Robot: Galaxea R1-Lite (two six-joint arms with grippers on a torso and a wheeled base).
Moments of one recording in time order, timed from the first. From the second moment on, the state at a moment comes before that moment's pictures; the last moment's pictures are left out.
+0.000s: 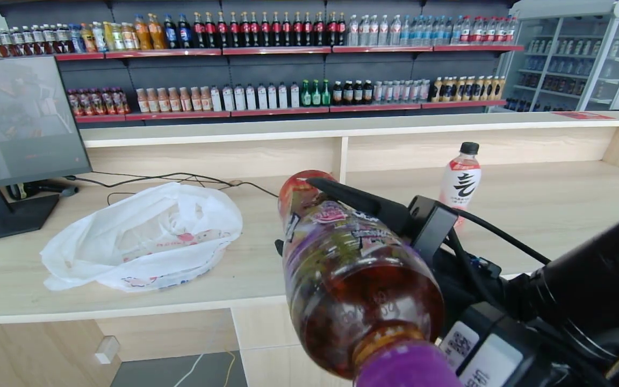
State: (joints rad) left arm 0.00 0.00 0.00 0.00 0.00 0.00; right arm 0.93 1.75 -0.62 -1.57 0.26 -1.01
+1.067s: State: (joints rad) left arm 0.00 0.00 0.00 0.00 0.00 0.00; right arm 0.65 1.86 -0.66 -1.57 0.13 -0.23
